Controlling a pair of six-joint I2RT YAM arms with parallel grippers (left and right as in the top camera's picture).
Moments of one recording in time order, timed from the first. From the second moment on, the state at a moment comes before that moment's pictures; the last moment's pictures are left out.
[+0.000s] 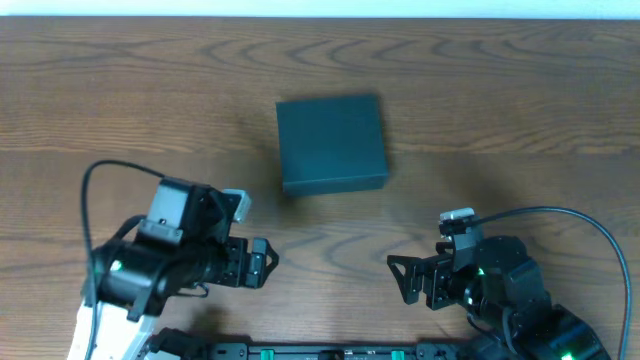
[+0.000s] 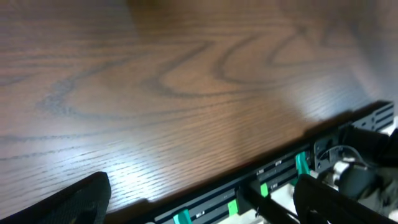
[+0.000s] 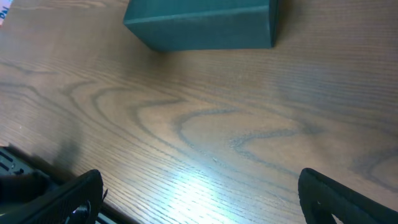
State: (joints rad) left arm -0.30 0.91 0.96 -1.24 0.41 -0.21; right arm 0.52 0.55 0.69 -0.91 -0.16 0.44
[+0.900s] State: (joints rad) left arm 0.08 0.04 0.18 -0.59 0.19 -0.18; right arm 0.52 0.55 0.68 -0.91 -0.16 0.44
